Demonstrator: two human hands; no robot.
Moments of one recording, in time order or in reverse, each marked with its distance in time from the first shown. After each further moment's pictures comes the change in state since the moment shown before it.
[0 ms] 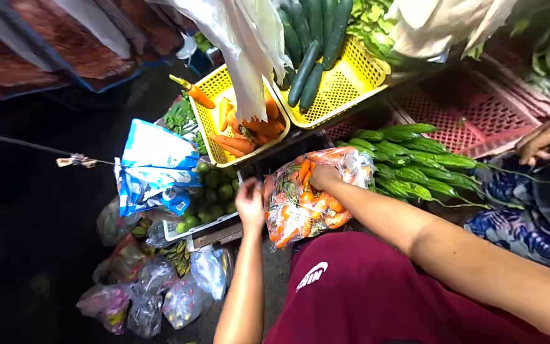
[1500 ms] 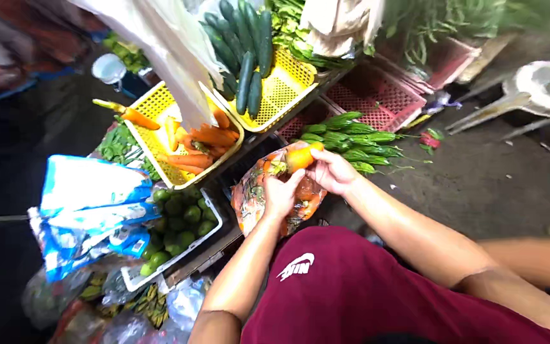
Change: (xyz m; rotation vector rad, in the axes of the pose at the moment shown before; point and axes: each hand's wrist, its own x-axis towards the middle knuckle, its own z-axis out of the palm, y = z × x) left_hand -0.021 0.092 0.107 -0.566 -0.573 0.001; right_hand -0.147 0.072 -0.026 1.994 0.059 -0.613
